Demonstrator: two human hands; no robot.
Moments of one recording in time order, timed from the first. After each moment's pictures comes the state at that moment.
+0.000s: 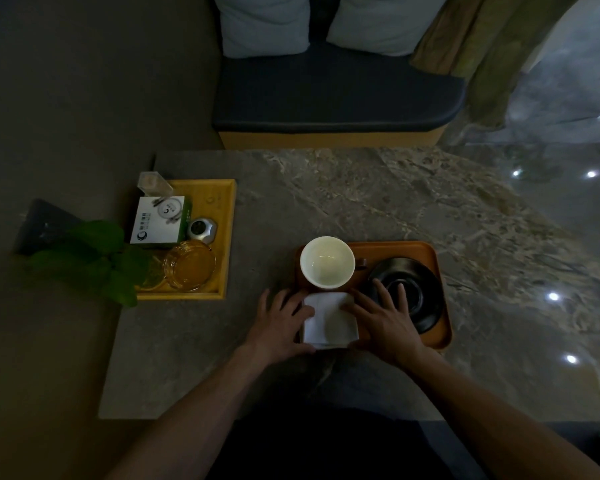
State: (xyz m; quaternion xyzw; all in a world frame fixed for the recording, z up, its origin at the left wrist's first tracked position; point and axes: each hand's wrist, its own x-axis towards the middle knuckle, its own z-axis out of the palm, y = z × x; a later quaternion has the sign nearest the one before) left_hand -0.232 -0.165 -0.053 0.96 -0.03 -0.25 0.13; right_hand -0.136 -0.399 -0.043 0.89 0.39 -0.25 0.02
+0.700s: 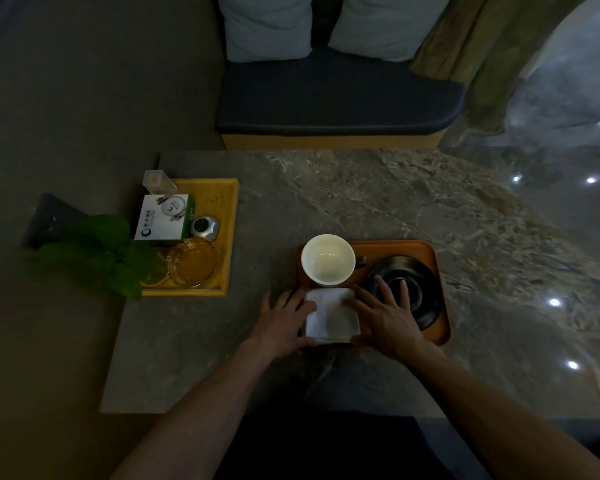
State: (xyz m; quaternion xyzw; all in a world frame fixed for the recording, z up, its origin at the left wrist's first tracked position) left_hand -0.229 -0.170 -0.047 0.95 -0.01 -0.29 0.15; right_hand -0.133 -0.399 -0.041 0.89 0.38 -0.25 0.03
